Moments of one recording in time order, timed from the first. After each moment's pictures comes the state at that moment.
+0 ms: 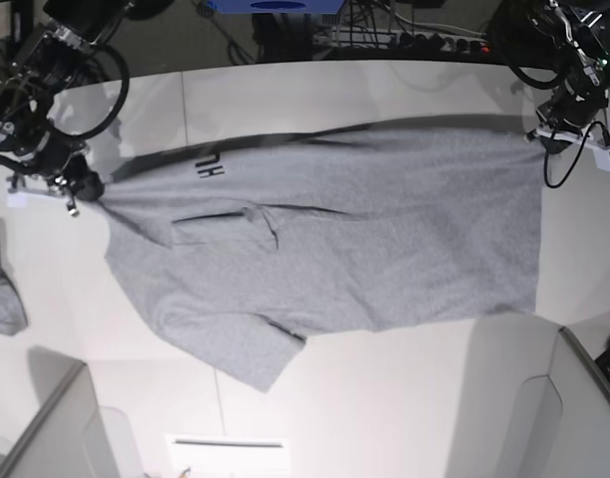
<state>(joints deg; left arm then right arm) 22.2 -8.0 -47.9 110.4 -34.7 -8.3 64.9 -7.3 6.5 40.1 101.3 46.4 -15.8 -74.0</state>
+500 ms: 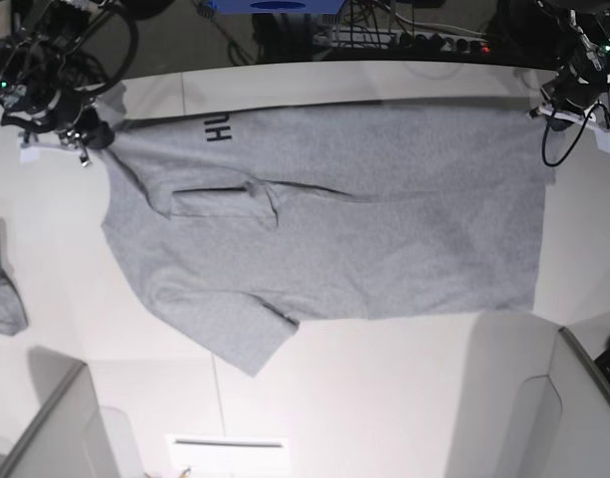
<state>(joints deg) 28.5 -9.9 -47.8 110.4 -34.8 -8.3 64.5 -17.9 5.1 40.1 102.0 46.1 -15.6 -73.4</state>
